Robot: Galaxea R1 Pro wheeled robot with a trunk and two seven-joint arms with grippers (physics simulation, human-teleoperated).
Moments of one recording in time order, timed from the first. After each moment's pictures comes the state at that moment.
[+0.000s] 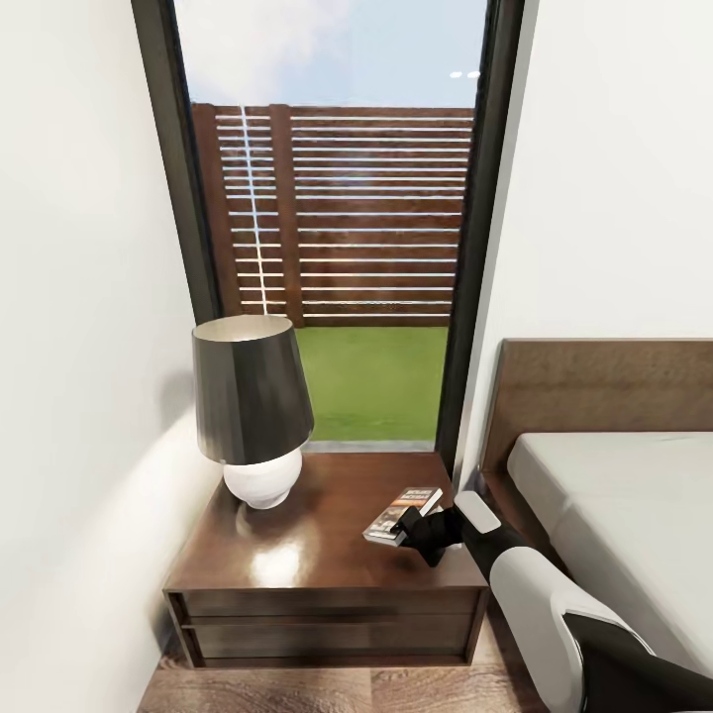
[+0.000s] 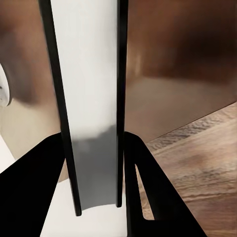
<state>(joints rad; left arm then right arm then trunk) -0.26 0.06 -0.12 -0.15 0.07 -0.14 0.02 -0.89 0.12 -0.24 -0.34 -0.91 0.75 -0.37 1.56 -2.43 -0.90</state>
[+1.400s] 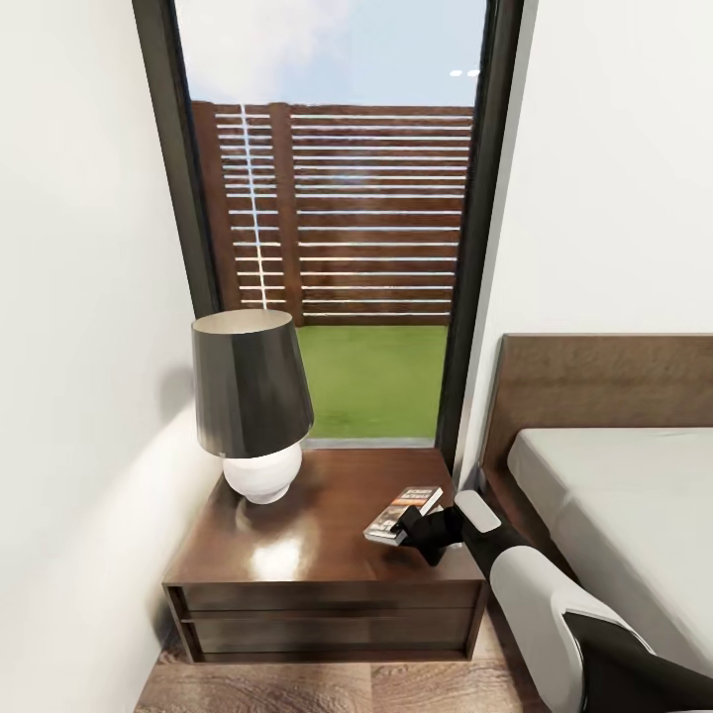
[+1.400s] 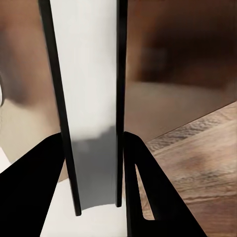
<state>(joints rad) -0.26 0.06 -0.12 -0.15 0.07 -0.14 0.02 -0.89 0.12 -0.24 -0.34 -0.91 0.75 -0.37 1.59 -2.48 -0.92</state>
